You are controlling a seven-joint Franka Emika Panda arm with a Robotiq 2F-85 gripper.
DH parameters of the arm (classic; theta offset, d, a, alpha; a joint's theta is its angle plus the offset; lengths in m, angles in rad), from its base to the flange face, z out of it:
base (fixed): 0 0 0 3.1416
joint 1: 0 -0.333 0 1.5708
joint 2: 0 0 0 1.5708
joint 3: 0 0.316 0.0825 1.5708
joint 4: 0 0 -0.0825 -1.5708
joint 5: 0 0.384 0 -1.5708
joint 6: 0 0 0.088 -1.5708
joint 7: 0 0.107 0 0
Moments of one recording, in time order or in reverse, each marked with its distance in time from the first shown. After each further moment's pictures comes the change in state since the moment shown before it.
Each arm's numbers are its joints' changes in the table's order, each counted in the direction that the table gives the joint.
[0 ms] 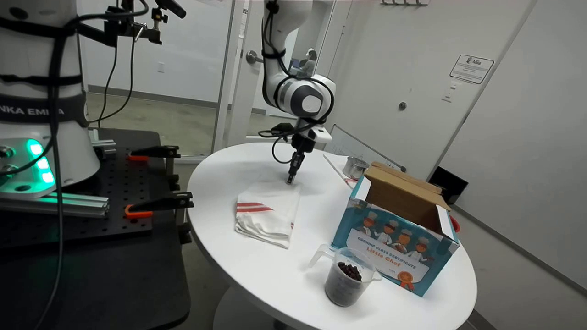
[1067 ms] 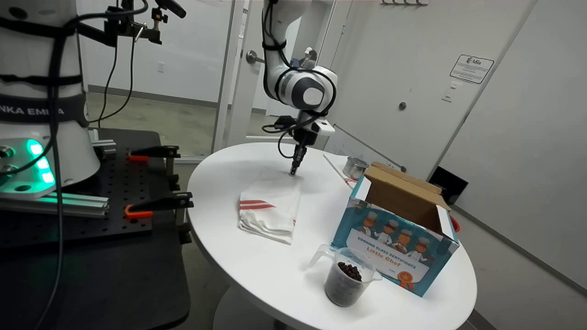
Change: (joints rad) arm 0.002 -0.058 0.013 -0.030 0.008 -0.007 -0.092
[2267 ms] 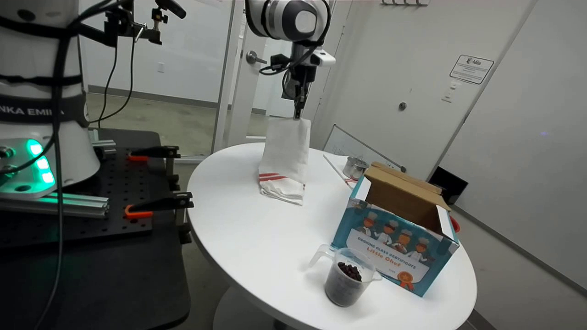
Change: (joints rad) arm -0.088 -0.479 0.008 -0.284 -0.060 -0.039 -0.062
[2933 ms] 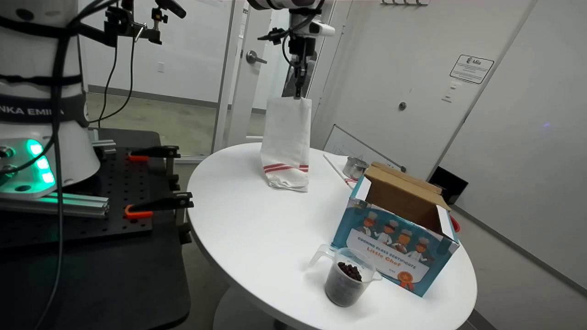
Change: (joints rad) arm 0.013 -0.126 0.069 0.032 -0.169 0.208 0.154
